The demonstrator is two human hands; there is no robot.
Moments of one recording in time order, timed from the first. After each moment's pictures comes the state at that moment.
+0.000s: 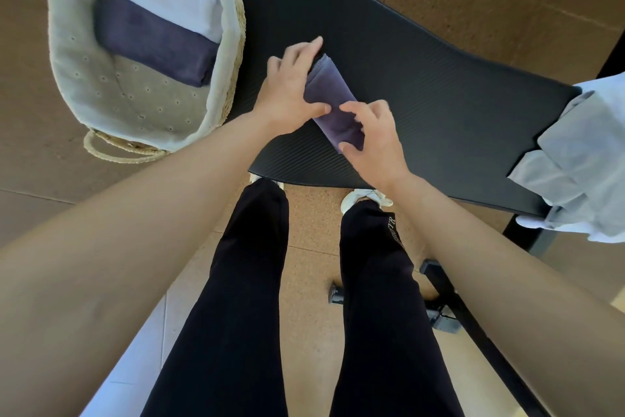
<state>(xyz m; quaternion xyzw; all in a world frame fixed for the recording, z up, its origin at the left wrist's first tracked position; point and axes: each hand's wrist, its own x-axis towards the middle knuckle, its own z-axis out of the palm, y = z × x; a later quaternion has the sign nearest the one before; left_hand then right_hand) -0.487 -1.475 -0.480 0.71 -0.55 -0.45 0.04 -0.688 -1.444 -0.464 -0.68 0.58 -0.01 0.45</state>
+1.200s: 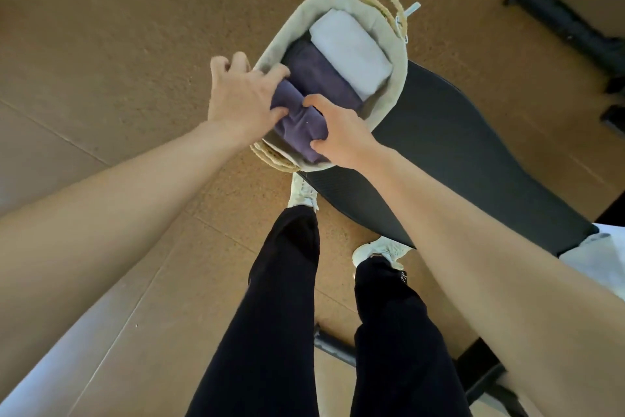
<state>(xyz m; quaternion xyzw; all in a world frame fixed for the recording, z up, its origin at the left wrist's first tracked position) -0.243 -1.393 -0.395 0.80 -0.57 -0.16 -0.08 -0.418 -1.479 -0.410 -0.80 0.34 0.21 0.44</state>
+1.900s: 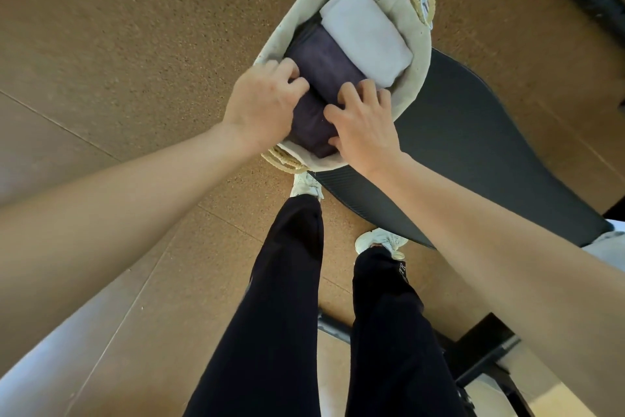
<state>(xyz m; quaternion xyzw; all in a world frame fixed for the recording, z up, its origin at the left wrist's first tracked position) -0.246 -1.391 -0.431 0.71 -0.68 -0.16 -0.04 -0.428 -1.476 -0.443 -0.95 0.25 0.18 0.09</state>
